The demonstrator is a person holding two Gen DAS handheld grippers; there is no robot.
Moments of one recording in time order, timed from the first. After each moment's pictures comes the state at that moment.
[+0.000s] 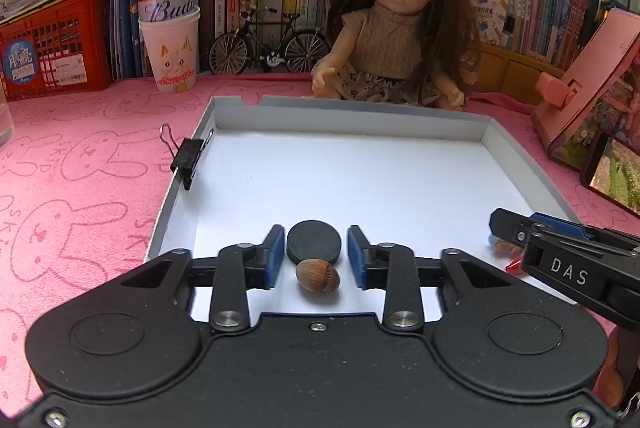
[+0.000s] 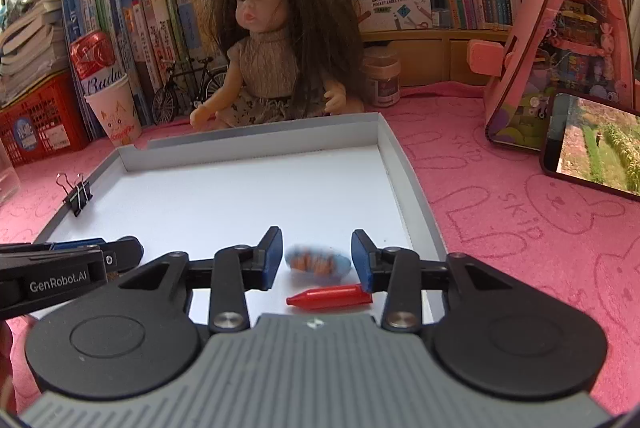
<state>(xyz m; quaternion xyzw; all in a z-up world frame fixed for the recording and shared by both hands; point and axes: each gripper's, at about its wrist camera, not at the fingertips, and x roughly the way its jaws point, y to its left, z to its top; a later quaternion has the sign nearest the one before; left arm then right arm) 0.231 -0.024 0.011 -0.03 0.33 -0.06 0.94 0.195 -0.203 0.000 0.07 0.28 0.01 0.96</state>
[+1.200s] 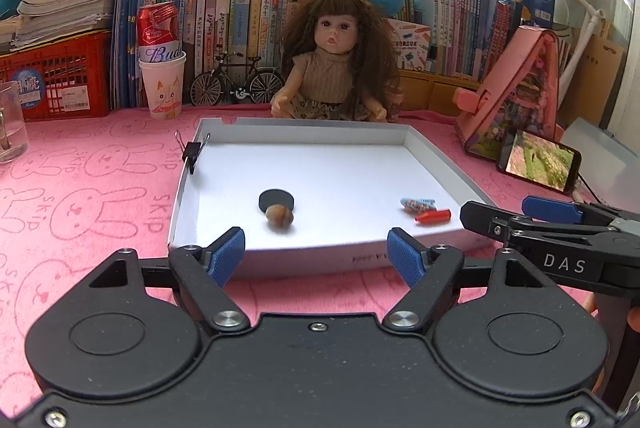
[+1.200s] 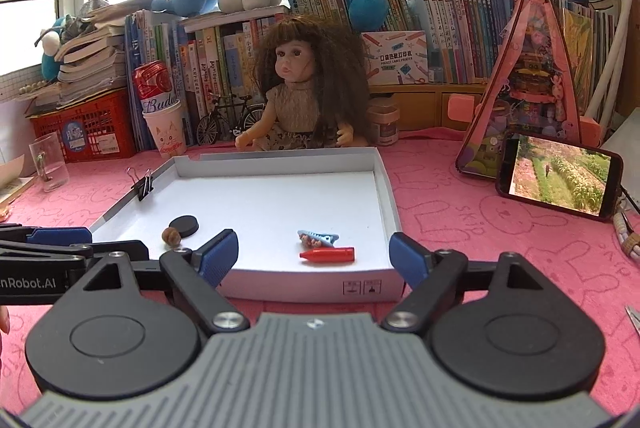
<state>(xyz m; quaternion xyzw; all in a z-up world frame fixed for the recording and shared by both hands) 0.105 -0.011 0.042 -0.03 0.27 -0.13 0.95 0.090 -0.211 0.026 0.03 0.22 0.04 0.97</state>
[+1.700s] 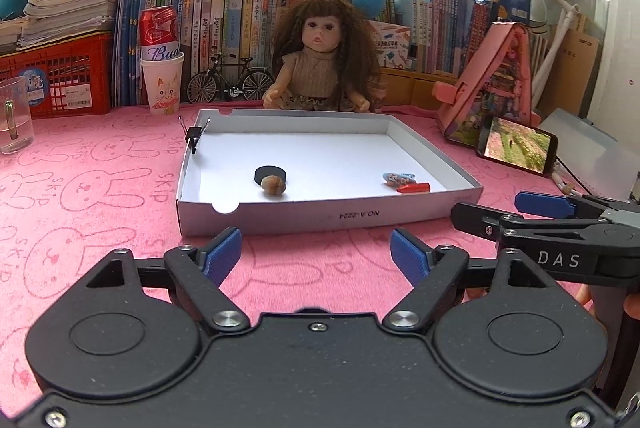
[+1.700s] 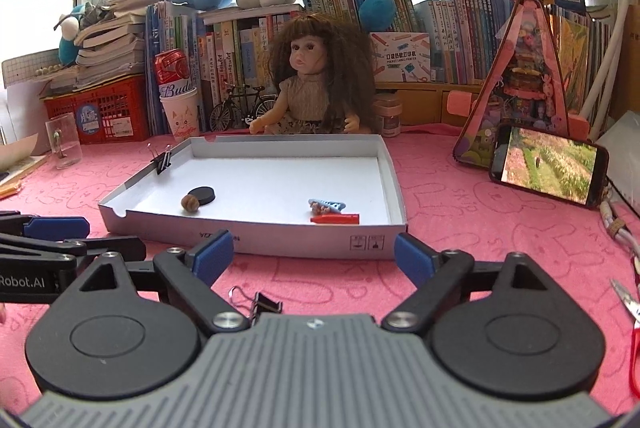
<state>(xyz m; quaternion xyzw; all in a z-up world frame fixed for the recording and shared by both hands) 0.055 0.000 0.027 -0.02 0.25 -0.15 0.96 0.049 -0.203 0.016 0.02 0.21 0.05 0.98</state>
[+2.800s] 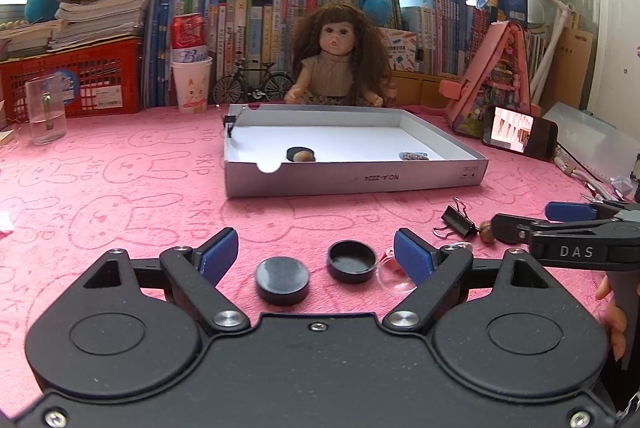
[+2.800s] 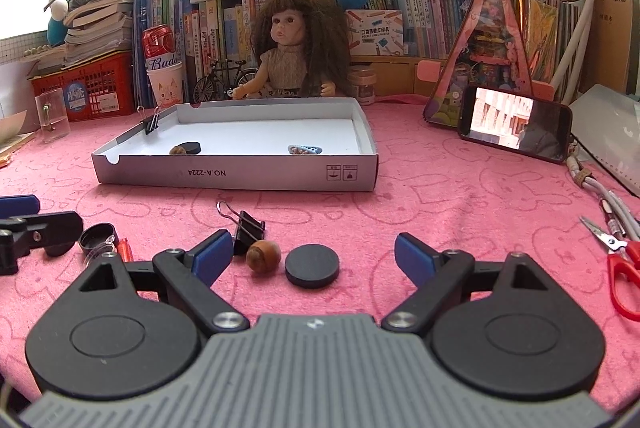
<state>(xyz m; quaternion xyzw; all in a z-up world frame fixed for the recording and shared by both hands) 0.001 0.030 0.005 -0.01 0.22 -0.13 0.97 0.006 -0.206 -0.012 0.01 0.22 0.01 0.97</state>
